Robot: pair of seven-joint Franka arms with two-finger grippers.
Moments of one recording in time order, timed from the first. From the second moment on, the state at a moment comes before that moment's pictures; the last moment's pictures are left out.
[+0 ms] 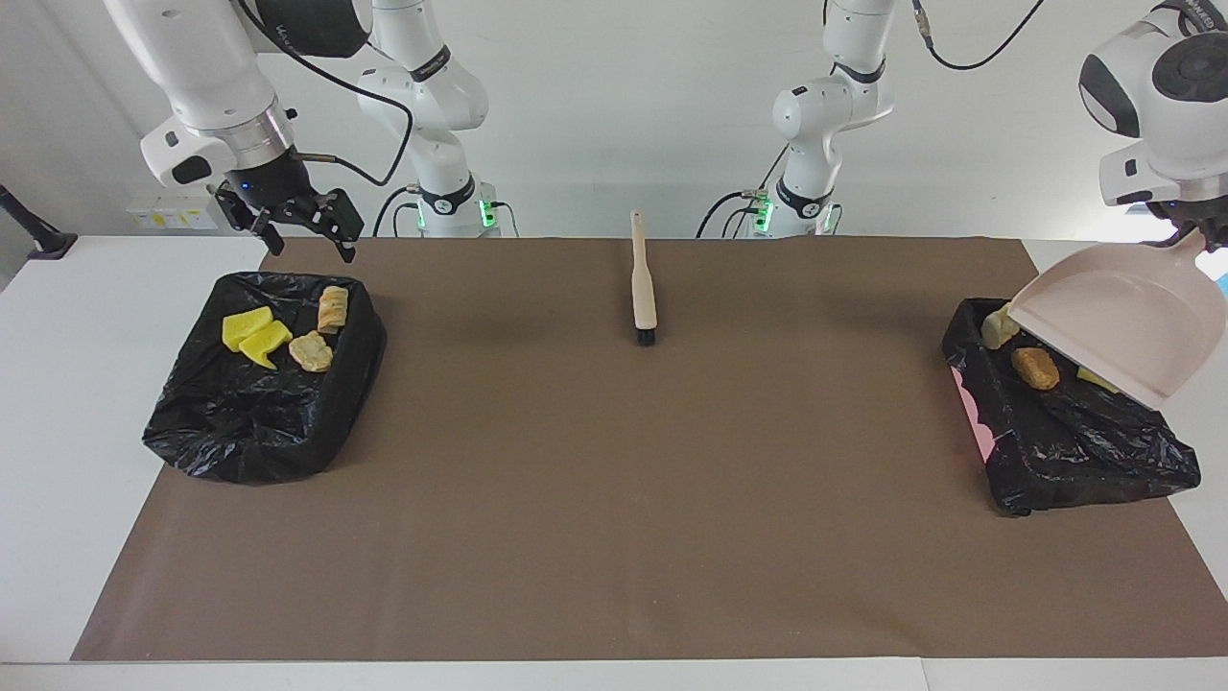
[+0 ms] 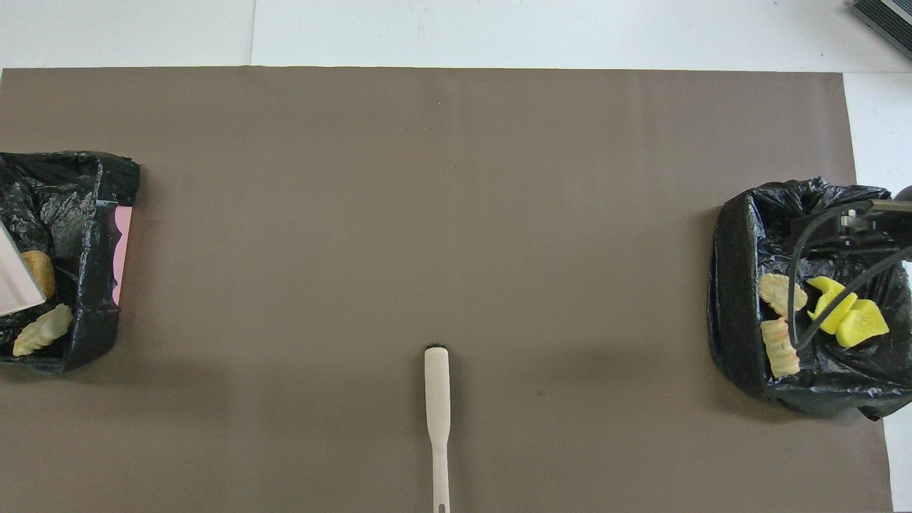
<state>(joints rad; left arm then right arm) 0.26 -0.06 -0.04 -1.81 0.67 1.81 1.19 -0.14 -0.03 0.11 -1.60 -0.01 1.54 0.11</state>
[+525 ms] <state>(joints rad) 0.08 -0.06 -0.04 -1.85 0.32 1.75 0.74 -0.14 -0.03 0.11 -1.60 -0.01 1.54 0.11</state>
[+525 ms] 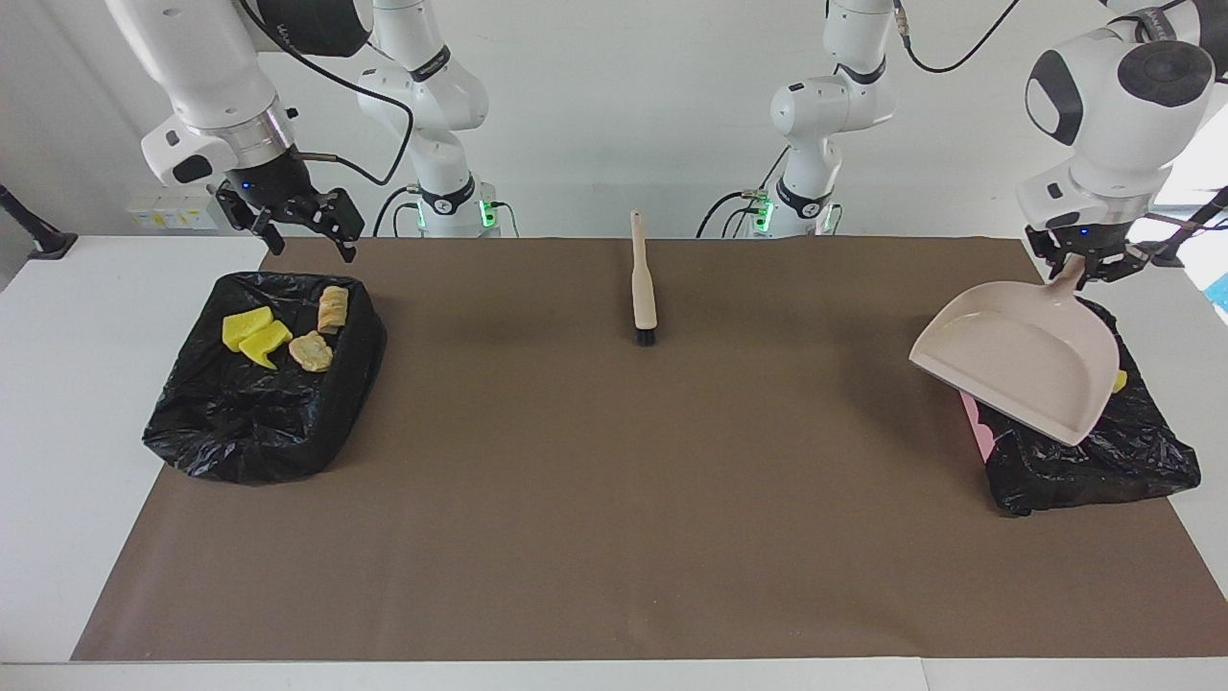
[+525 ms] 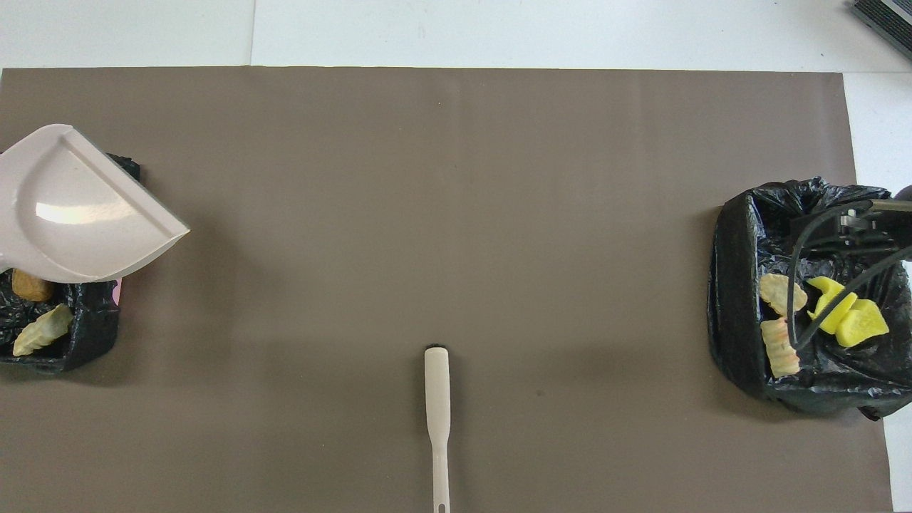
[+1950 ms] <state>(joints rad) -0.61 0.50 -0.04 -1.50 0.11 1.95 -0.51 -0.03 -0.03 0.00 -1.59 -0.01 1.54 0.11</state>
